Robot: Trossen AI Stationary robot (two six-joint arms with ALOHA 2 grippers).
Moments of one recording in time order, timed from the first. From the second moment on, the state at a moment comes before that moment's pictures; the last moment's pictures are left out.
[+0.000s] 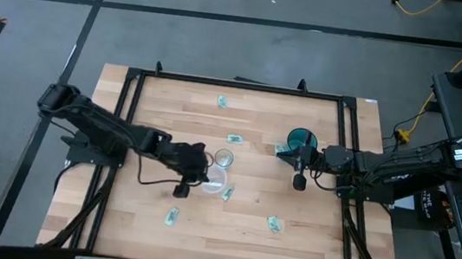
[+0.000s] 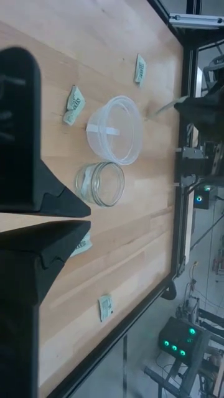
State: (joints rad) left arm -0.20 1.37 0.84 -0.18 0.01 -0.14; right arm 0.11 0.82 0.28 0.27 0.26 -0.03
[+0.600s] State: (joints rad) left arm -0.17 1.56 0.90 -0.27 0.01 -0.17; right arm 0.11 0.82 0.28 0.27 0.26 -0.03
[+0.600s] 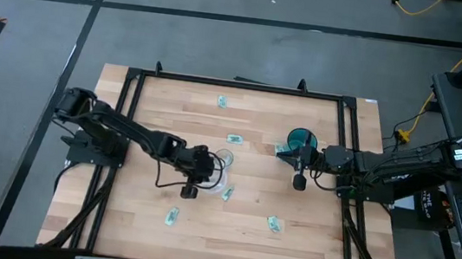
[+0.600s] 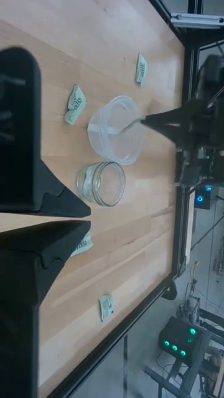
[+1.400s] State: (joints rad) left arm -0.17 1.62 0.90 -0.26 -0.09 -0.10; right arm 0.11 0.82 0.28 0.27 0.26 -0.03
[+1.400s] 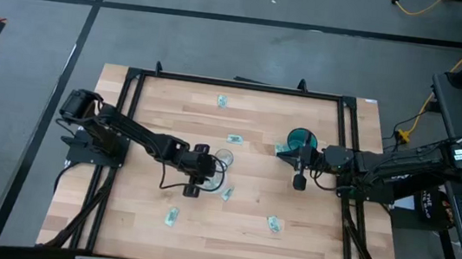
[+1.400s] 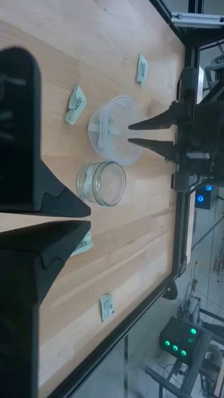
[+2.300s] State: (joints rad) left arm -0.25 1.06 0.71 -0.30 -0.17 0.04; right arm 0.28 0.82 0.28 0.27 0.24 0.07
